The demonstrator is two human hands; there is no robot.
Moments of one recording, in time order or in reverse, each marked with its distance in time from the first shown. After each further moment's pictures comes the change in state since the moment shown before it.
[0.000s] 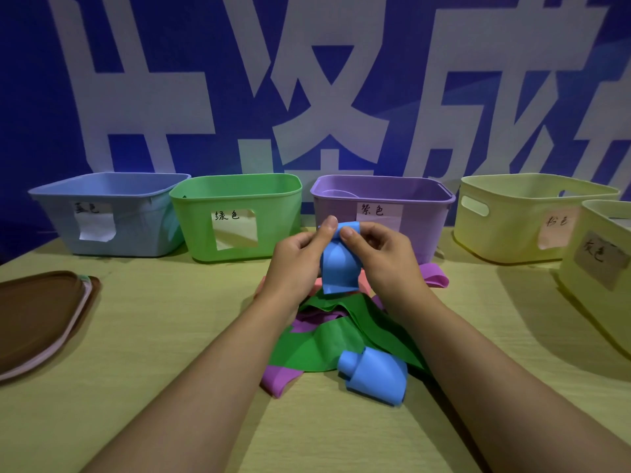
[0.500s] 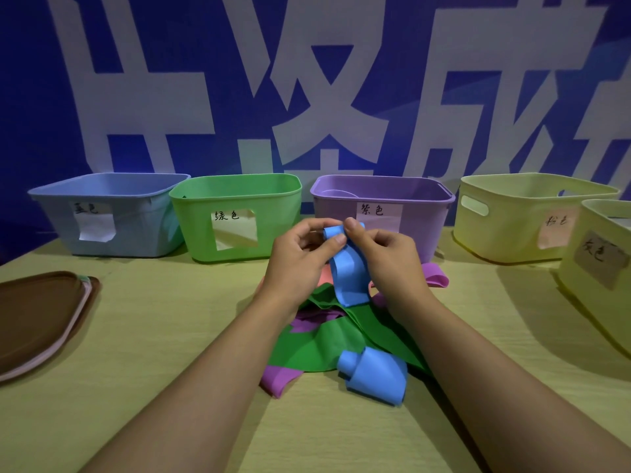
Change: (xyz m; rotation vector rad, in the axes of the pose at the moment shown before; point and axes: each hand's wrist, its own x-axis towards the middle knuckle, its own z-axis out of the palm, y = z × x) left_hand -0.002 0.003 -0.001 -0.051 -0.037 0.193; right_hand 0.000 0.000 -0.004 -0.093 0.091 0.080
